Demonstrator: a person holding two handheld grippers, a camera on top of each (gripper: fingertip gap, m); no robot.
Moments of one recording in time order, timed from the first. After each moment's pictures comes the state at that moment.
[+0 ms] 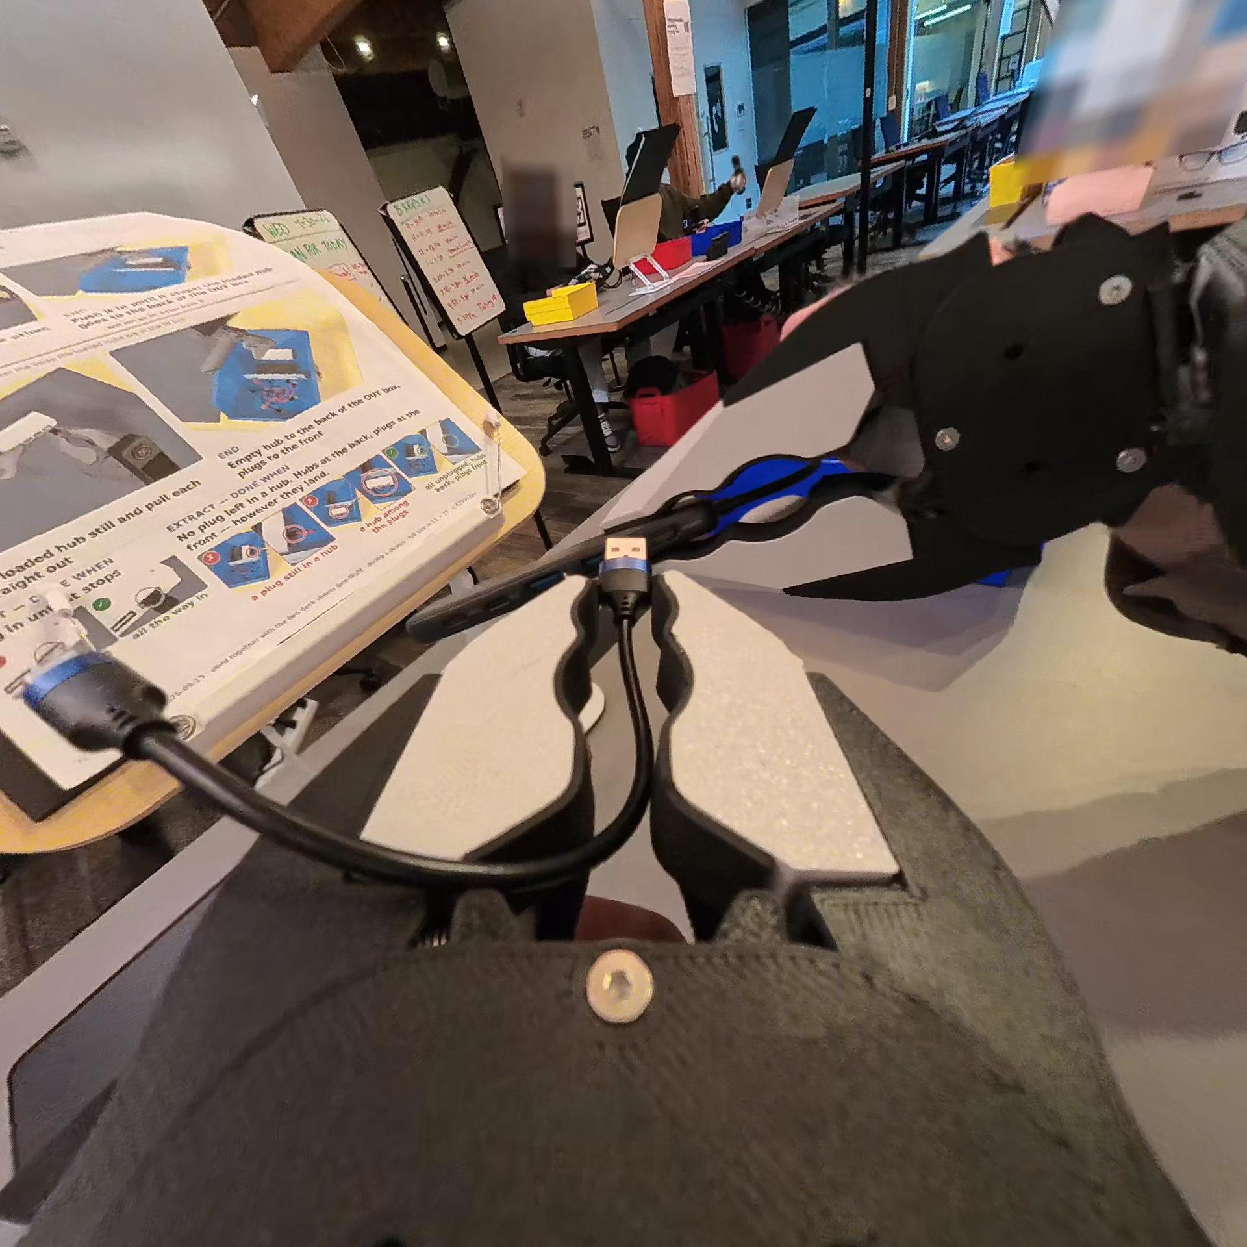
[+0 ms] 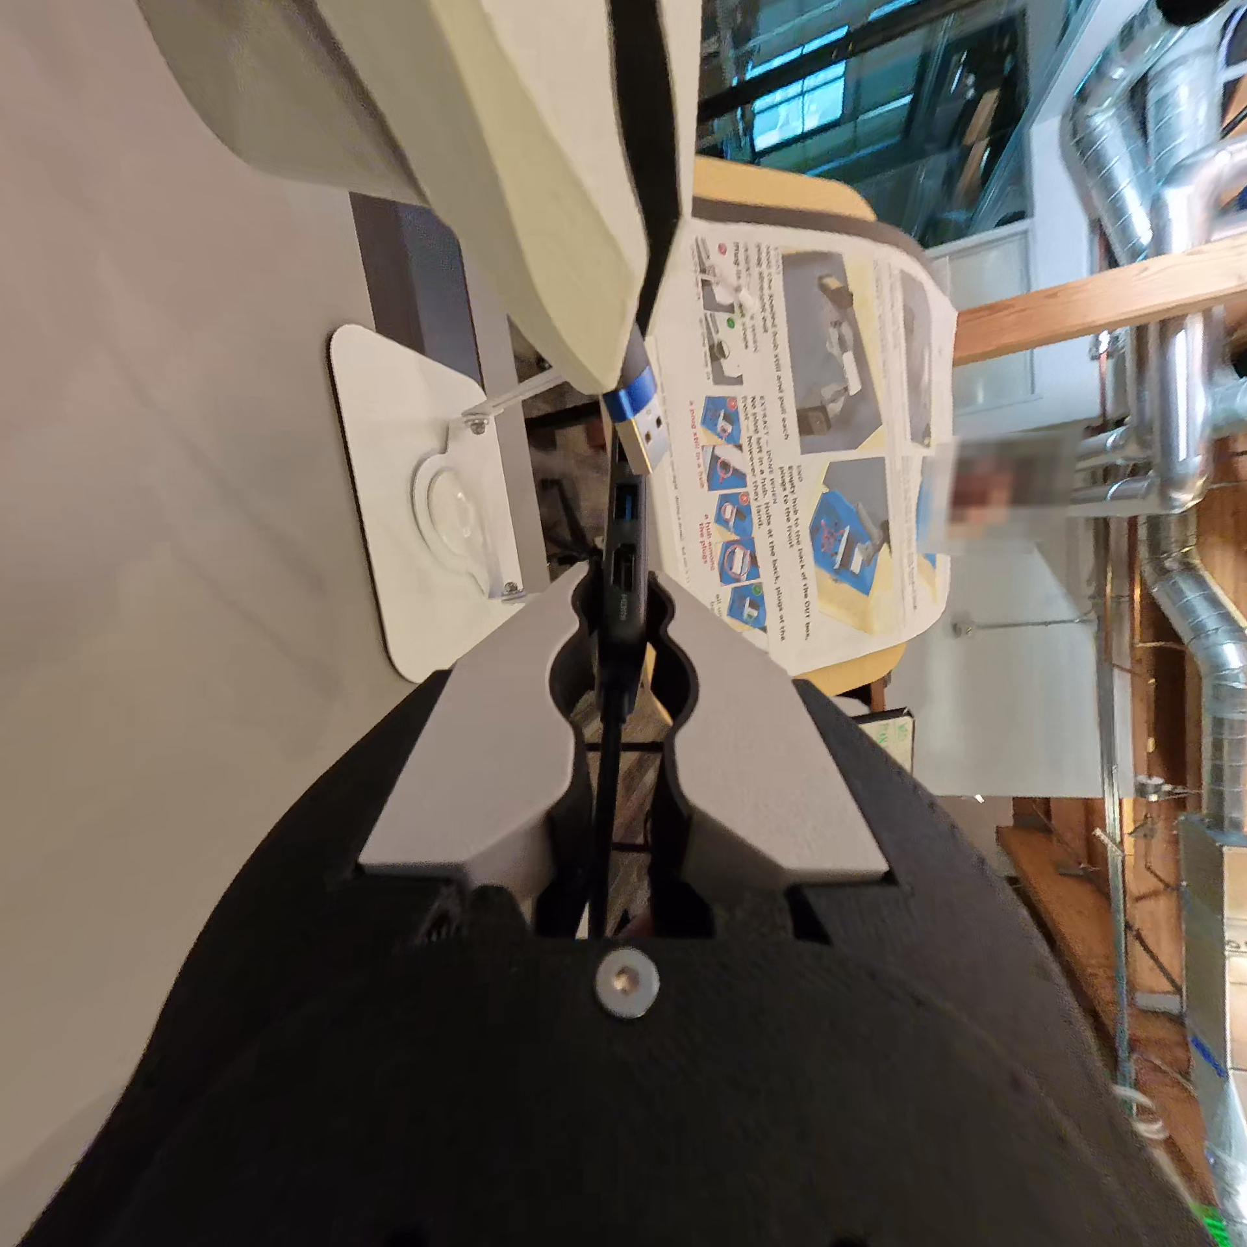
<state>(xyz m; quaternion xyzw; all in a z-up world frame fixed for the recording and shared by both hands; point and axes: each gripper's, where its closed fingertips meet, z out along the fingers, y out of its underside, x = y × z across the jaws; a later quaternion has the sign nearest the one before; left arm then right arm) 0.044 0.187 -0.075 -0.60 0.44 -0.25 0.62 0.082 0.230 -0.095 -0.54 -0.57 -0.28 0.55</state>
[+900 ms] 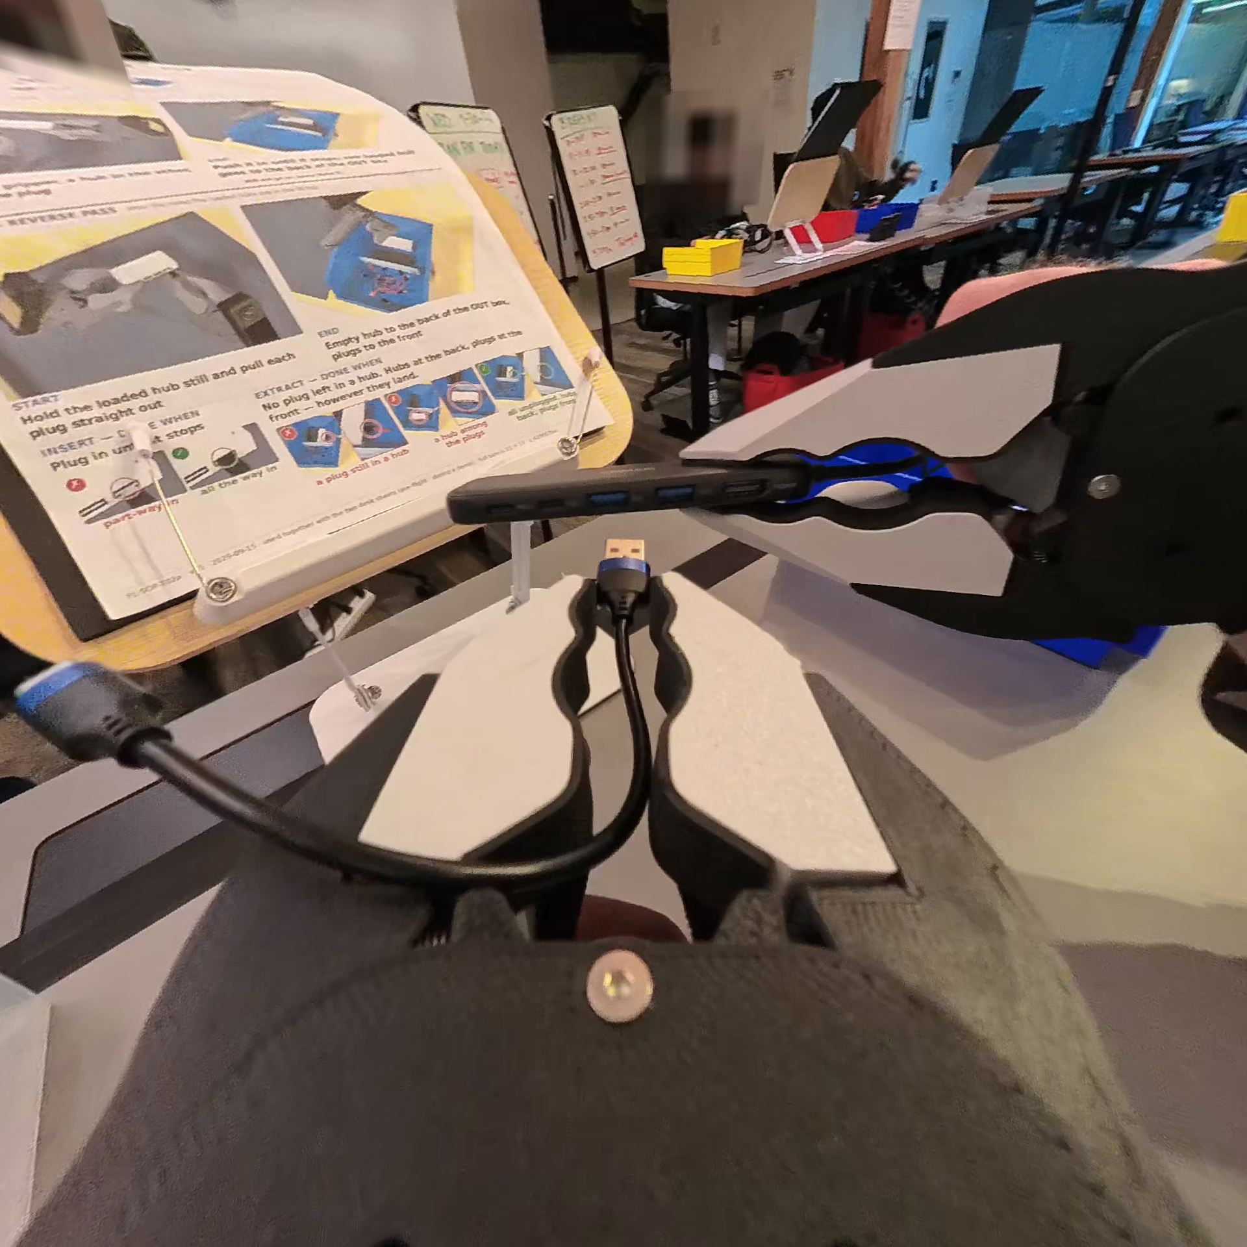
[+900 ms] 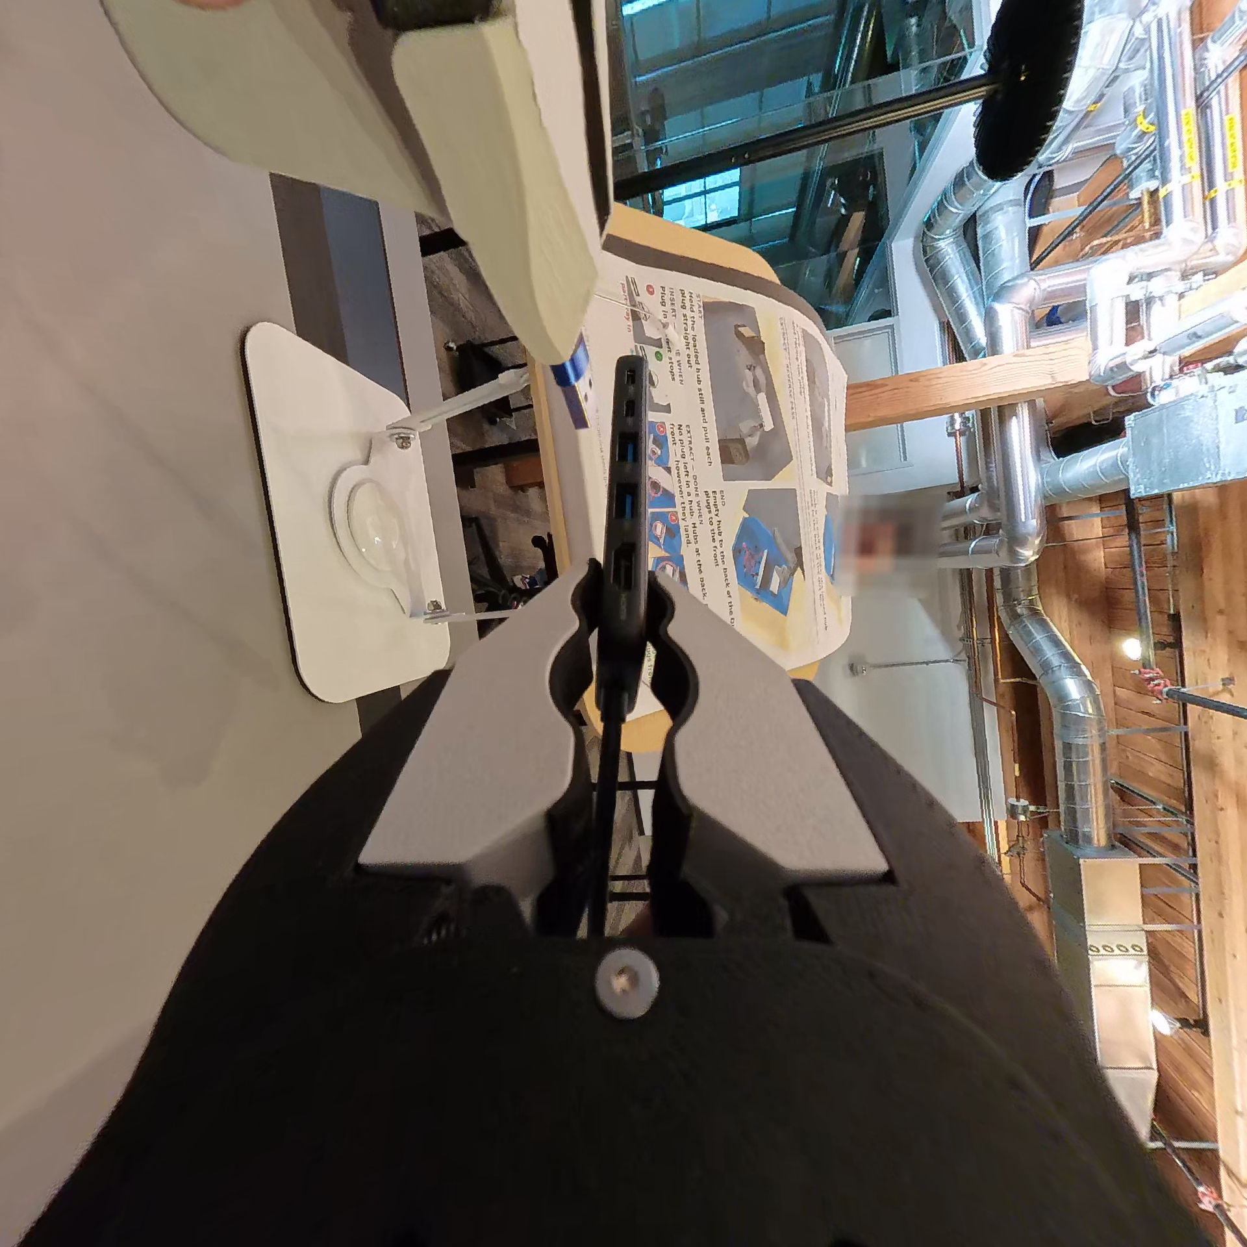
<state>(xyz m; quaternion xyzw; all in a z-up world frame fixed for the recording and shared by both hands) 0.040 0.203 -0.086 -0.68 0.32 -0.22 0.63 0.090 0.232 -0.084 -0.47 -0.57 -0.31 0.59</state>
